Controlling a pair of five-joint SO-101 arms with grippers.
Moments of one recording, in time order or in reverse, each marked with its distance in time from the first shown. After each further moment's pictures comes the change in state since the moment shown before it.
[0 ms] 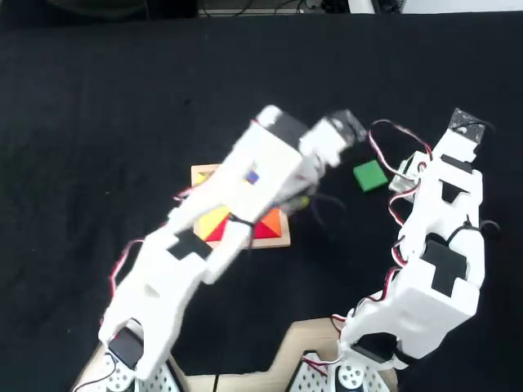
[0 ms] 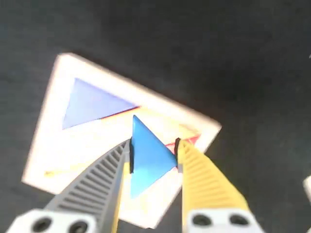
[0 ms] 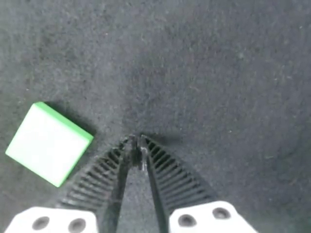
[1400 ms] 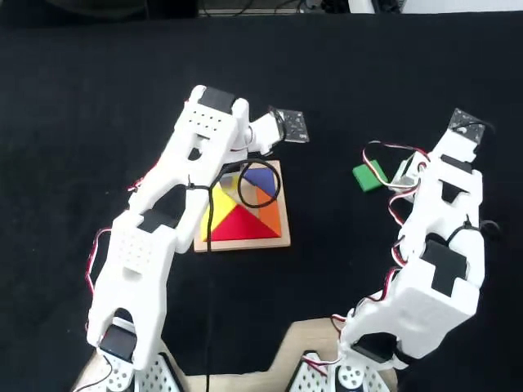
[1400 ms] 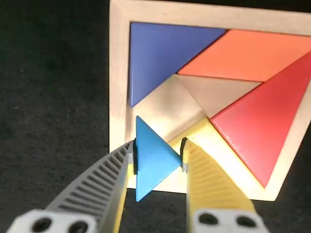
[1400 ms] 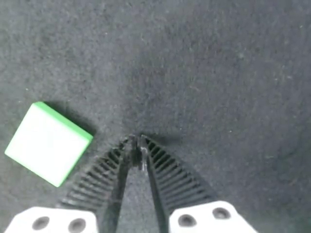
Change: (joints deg) left arm -15.6 2.9 6.7 -7.3 -37.4; right arm 0.0 0.0 0.0 0.0 0.0
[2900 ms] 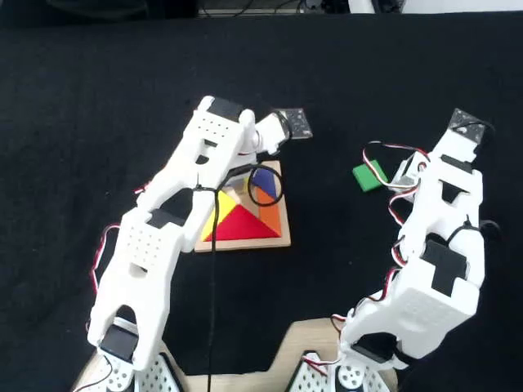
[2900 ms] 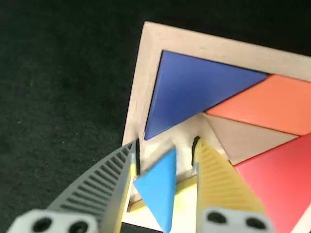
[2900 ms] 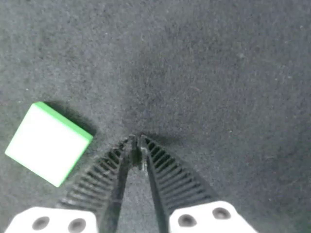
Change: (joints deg) left arm 1.0 4.5 1.5 -9.7 8.3; right arm 0.0 0.0 0.0 0.0 0.0
